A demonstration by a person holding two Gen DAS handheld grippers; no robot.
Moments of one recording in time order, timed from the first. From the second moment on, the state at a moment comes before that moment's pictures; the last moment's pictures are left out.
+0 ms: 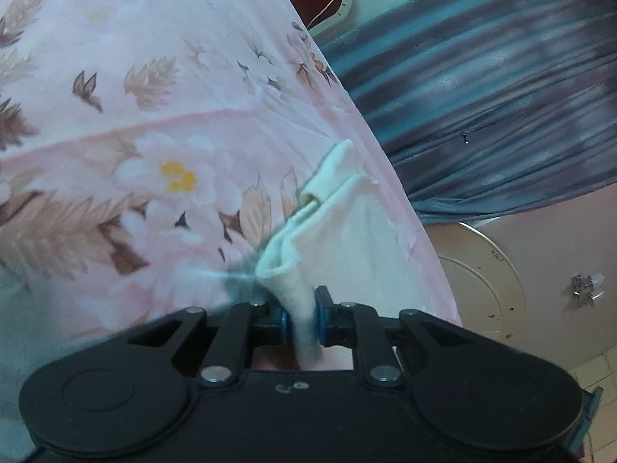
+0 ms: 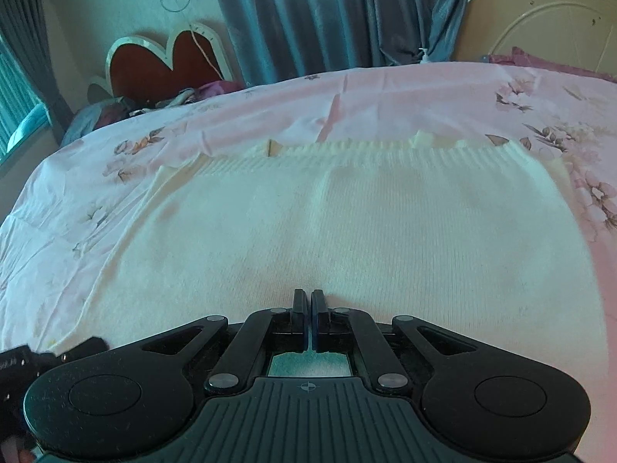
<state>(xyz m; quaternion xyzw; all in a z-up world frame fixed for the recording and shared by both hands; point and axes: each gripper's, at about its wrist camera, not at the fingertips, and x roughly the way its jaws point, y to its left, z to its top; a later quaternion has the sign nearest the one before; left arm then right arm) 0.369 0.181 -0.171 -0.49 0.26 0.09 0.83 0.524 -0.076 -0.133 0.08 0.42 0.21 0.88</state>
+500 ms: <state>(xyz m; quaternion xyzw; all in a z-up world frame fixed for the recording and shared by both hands) 0.412 0.081 -0.069 -0.24 0.29 0.01 0.93 0.503 -0.174 -0.109 0.20 0.36 0.20 0.89</state>
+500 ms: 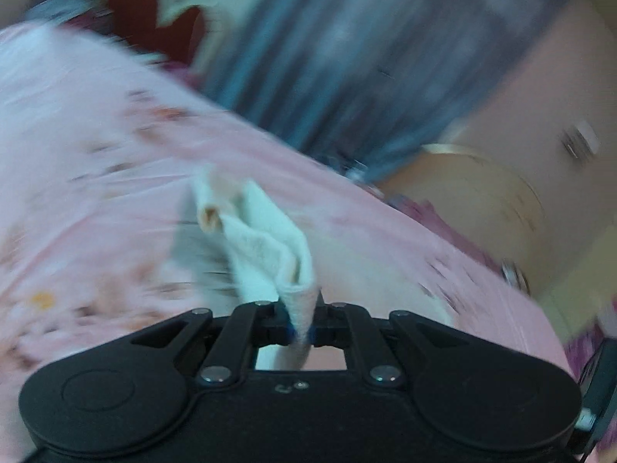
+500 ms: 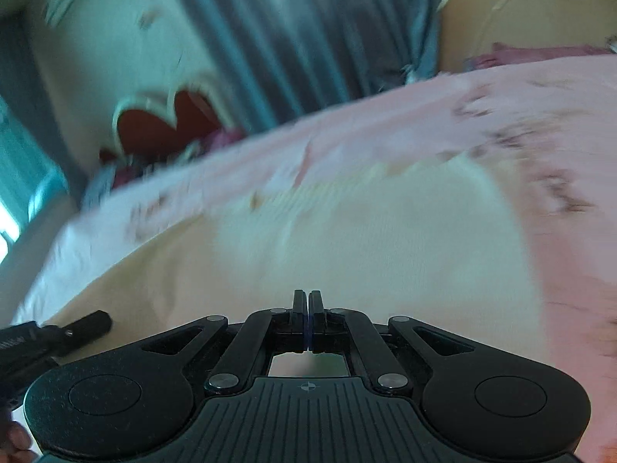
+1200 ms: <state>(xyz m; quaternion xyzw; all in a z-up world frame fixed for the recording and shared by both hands) 0.459 -0.028 -0.064 -0.13 0.36 -0.08 0.92 0.475 -0.309 -0.088 0.29 0.33 0.20 0.88</state>
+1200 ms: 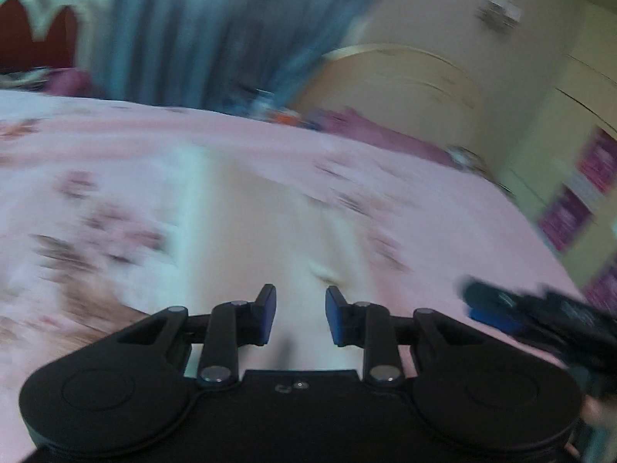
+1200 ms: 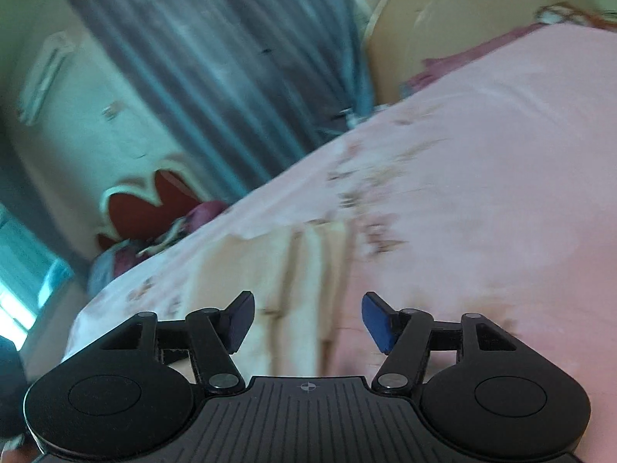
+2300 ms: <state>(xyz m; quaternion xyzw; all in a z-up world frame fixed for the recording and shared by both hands) 0.499 0.072 -0.116 -0.23 0.39 -0.07 0.89 0.567 -0.202 -0.134 0.22 0.46 0.23 0.83</state>
